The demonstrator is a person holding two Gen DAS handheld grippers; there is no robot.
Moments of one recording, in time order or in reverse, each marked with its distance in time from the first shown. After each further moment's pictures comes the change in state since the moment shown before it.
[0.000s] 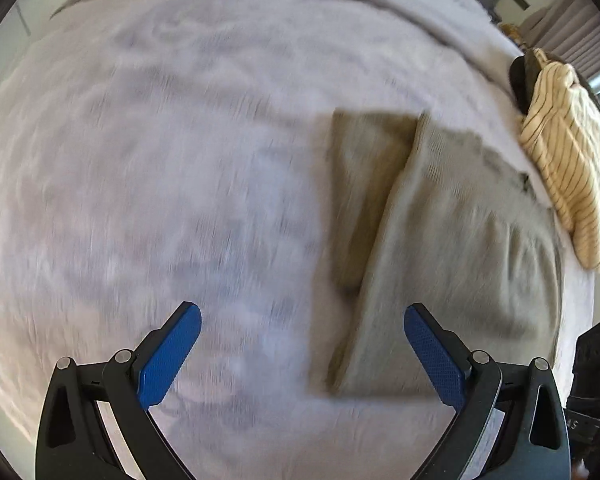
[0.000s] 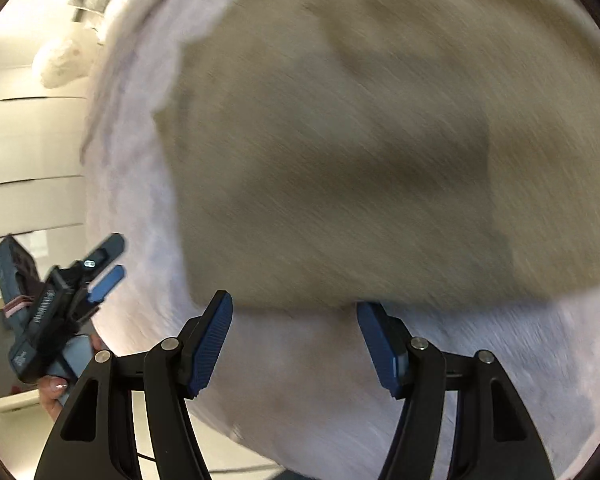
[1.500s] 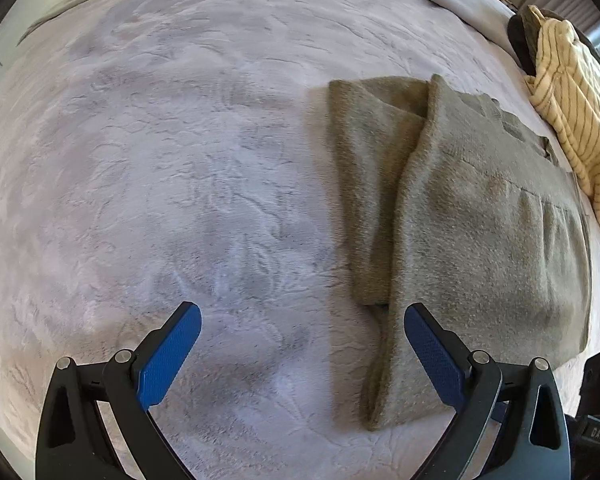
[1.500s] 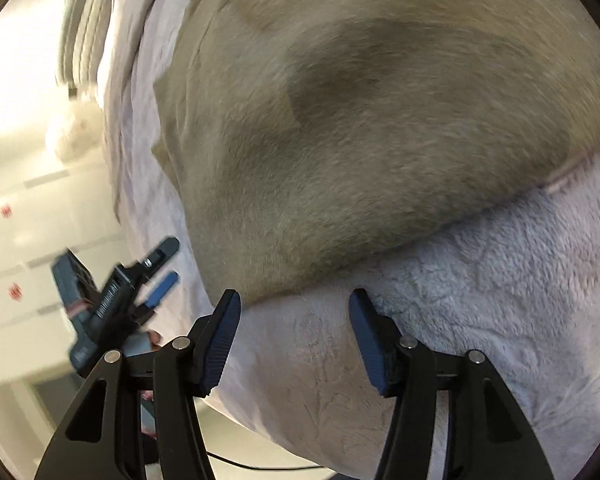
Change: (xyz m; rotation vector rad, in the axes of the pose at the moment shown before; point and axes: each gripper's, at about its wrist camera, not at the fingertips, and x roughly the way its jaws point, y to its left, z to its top) left arm 0.061 -0.023 0.007 0.110 0.074 0.032; right arm 0.031 -0.046 -0.047 0.344 -0.061 0.240
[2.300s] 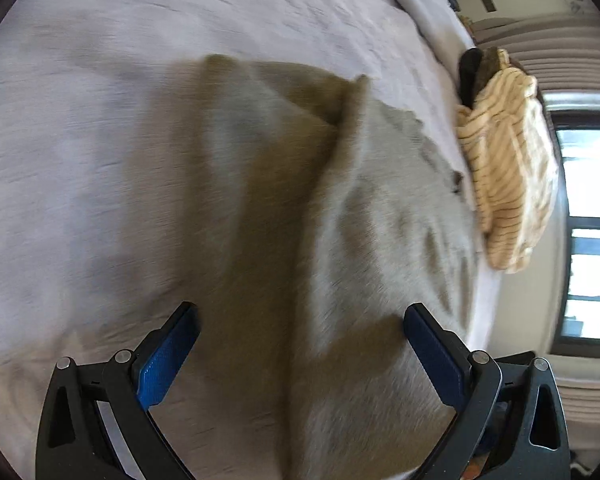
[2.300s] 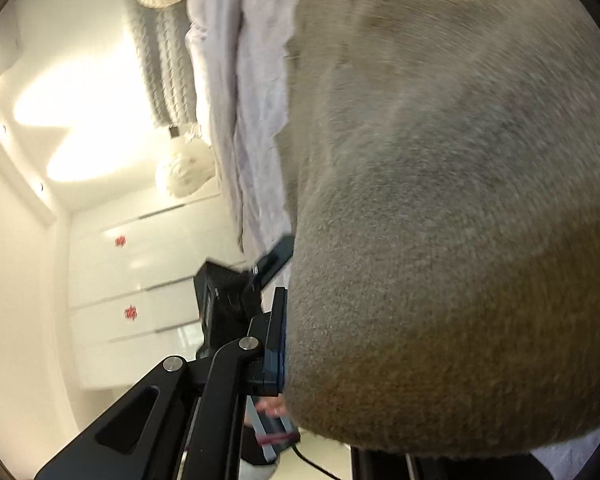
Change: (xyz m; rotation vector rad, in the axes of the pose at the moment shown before) left arm 0.051 -0.034 0.046 -0.162 0.145 -0.530; right arm 0.000 0.034 0.044 -0.010 -0.007 0.436
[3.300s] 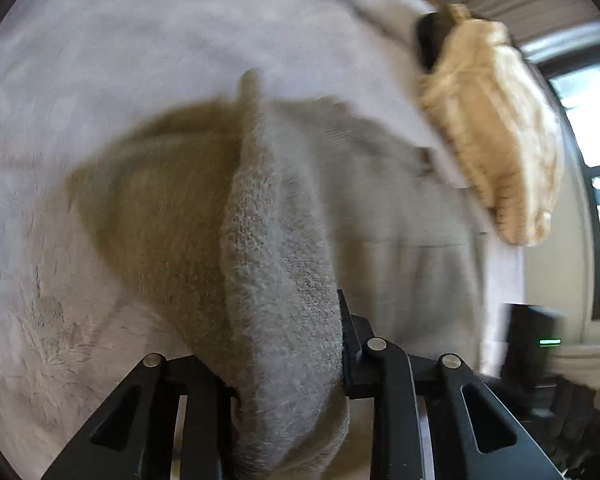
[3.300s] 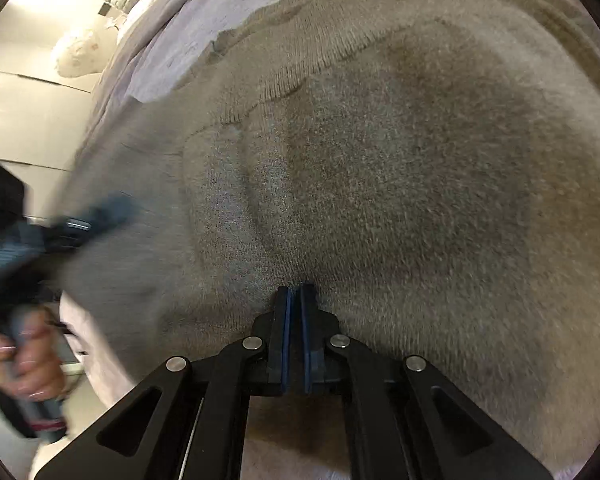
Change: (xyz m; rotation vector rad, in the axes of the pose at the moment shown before) left arm 0.018 -0.102 -0.013 0.222 -0.080 0.143; right arm 0.009 0.009 0.066 -0.464 0.091 -0.703
